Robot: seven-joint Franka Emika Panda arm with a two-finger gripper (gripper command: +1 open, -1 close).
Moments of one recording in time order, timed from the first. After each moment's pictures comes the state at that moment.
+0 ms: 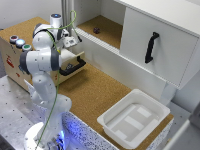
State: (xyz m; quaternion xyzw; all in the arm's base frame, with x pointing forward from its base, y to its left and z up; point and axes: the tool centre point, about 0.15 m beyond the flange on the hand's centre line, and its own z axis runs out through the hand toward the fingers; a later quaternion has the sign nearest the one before) arm 0.361 0.349 0.394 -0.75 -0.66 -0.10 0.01
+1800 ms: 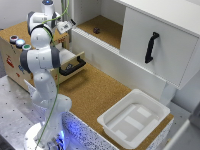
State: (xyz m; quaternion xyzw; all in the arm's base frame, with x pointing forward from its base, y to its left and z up) arm 0.359 0.423 0.449 -0.70 -0.70 -0.16 0.01
